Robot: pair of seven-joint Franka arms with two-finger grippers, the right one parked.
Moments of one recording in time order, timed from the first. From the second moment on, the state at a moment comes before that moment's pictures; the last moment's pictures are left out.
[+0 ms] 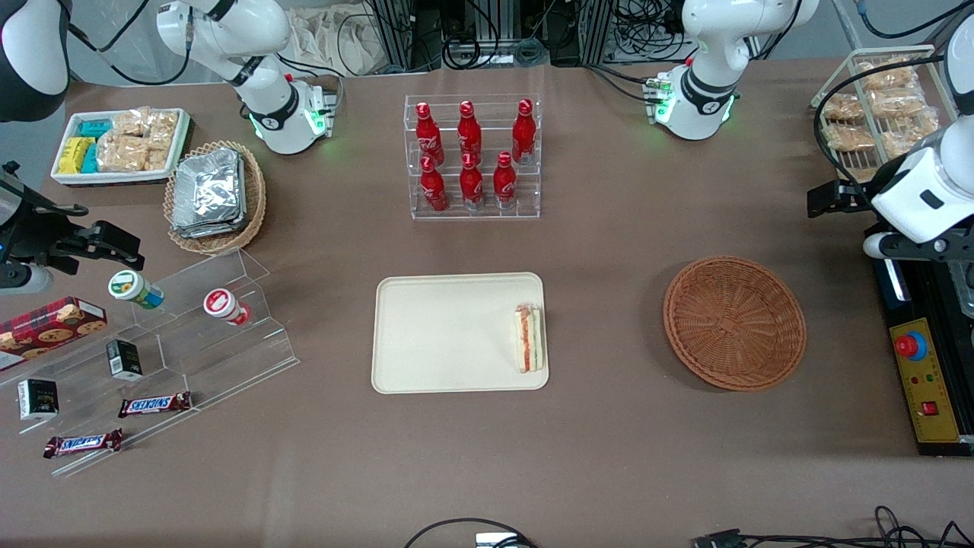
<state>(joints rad) 0.10 0.08 -0.15 -1.52 0.06 1.35 0.03</state>
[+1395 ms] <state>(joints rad) 0.10 -0.01 -0.15 -1.65 0.06 1.48 0.03</state>
